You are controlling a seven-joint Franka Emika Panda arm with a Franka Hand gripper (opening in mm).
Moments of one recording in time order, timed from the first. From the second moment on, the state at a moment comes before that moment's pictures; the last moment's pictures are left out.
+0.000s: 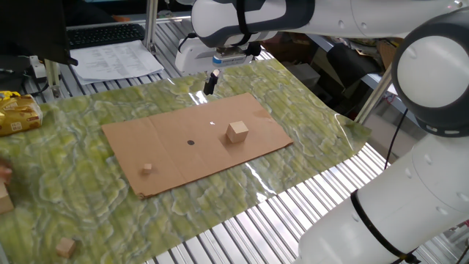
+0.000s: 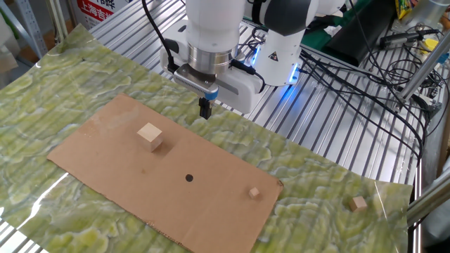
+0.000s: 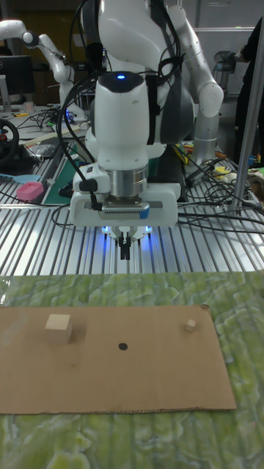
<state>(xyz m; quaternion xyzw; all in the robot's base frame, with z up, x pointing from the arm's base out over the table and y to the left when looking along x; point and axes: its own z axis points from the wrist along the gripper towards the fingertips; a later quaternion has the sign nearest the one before) 0.500 0.000 0.299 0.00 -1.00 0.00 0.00</state>
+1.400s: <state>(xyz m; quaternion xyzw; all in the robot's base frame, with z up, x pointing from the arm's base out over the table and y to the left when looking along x) 0.498 0.002 0.294 -0.02 -1.00 -0.01 0.02</state>
